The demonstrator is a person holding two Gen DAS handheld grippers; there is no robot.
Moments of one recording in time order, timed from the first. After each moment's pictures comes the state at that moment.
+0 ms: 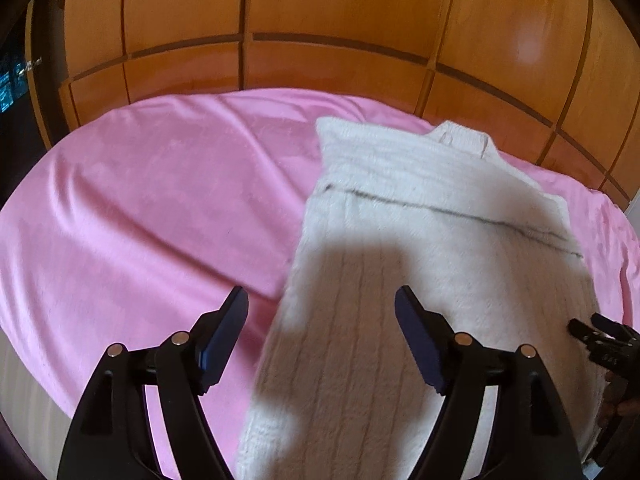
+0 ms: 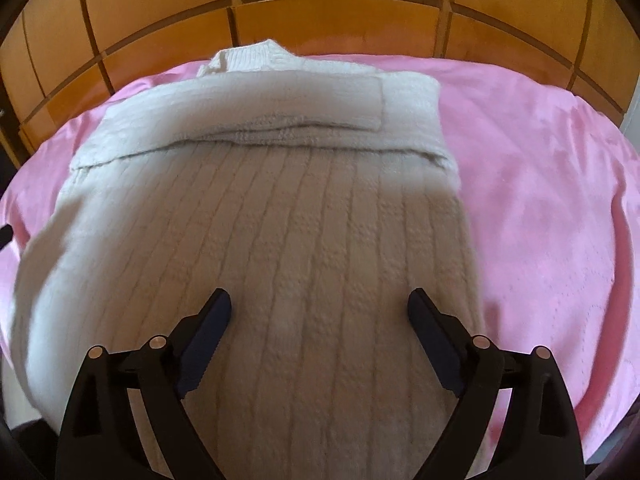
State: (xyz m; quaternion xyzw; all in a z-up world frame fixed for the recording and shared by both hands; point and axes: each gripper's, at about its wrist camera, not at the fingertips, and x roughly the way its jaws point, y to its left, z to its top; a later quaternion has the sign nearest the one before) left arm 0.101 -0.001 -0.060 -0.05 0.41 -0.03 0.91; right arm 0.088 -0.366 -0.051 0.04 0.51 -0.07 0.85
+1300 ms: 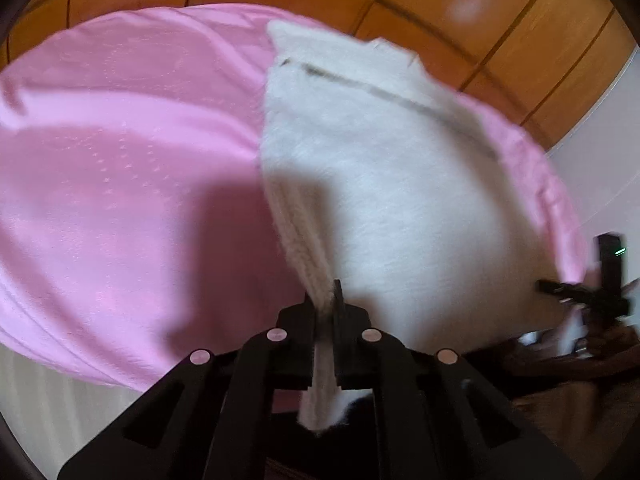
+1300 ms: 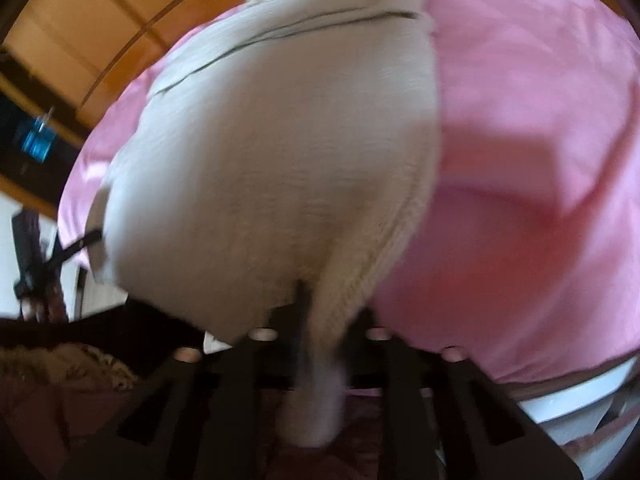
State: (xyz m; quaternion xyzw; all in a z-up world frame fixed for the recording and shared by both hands) left arm 0.023 0.051 -0.092 -0.11 0.49 -0.23 0.83; right arm -0.025 -0.385 -0.031 0.15 0.60 0.08 0.78
